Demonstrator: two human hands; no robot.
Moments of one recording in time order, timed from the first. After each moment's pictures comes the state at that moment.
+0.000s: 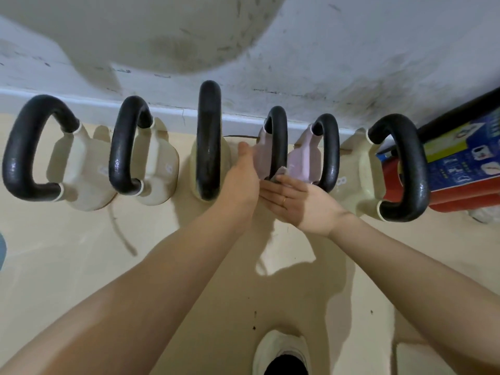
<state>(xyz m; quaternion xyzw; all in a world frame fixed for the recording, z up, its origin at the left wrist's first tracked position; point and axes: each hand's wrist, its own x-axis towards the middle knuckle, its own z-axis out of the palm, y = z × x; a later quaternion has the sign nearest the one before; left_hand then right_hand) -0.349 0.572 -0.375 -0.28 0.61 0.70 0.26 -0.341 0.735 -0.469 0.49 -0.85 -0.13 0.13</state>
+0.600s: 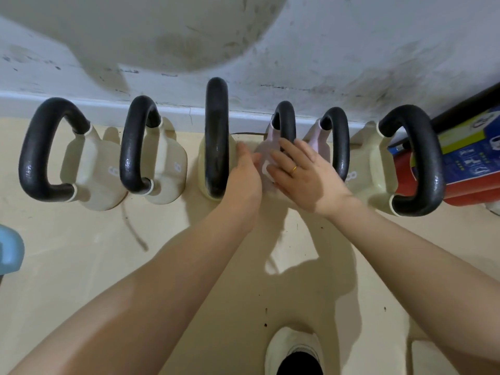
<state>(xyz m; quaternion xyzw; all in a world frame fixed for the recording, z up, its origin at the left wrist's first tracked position) -0.347 0.567 -0.384 -0.29 0.59 0.71 0.25 -0.363 0.716 -0.458 0.37 -0.89 -0.16 0.21</state>
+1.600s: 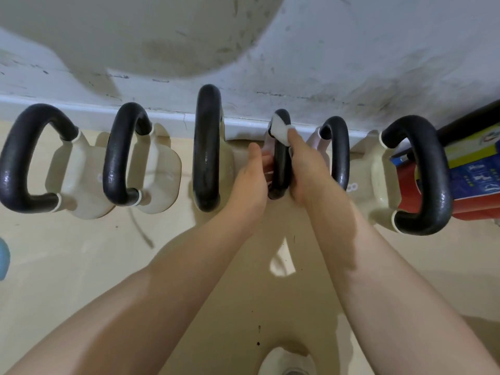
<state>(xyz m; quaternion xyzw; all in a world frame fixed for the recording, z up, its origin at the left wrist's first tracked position) -0.363 0.588 -0.399 -0.23 0.61 0.72 0.23 -0.387 0.674 -0.403 -0.34 -0.64 0.68 -0.10</state>
